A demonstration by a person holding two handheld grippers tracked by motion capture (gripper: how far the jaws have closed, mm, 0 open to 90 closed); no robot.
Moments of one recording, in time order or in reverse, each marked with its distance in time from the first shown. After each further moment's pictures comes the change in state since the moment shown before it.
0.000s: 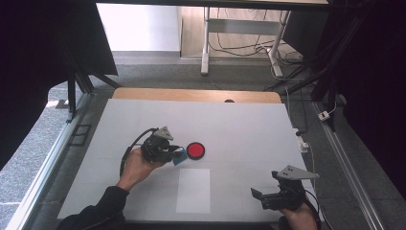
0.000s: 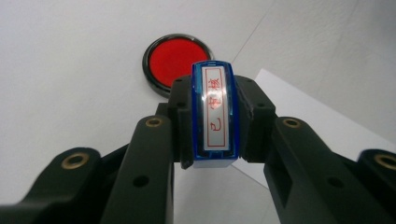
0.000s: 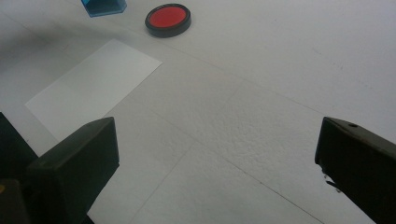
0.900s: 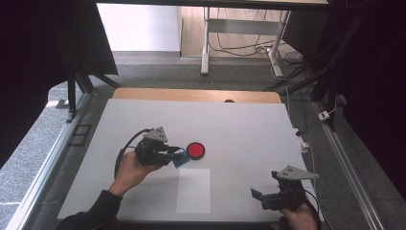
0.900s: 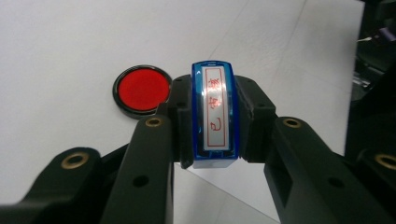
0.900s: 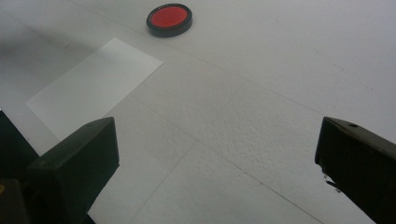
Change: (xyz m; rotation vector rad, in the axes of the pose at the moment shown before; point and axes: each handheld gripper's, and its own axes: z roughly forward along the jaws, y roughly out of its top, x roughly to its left) left arm -0.021 0.001 -0.033 -0.113 -0.094 0.036; right arm 0.001 0.000 0.000 0.004 0.004 -0.009
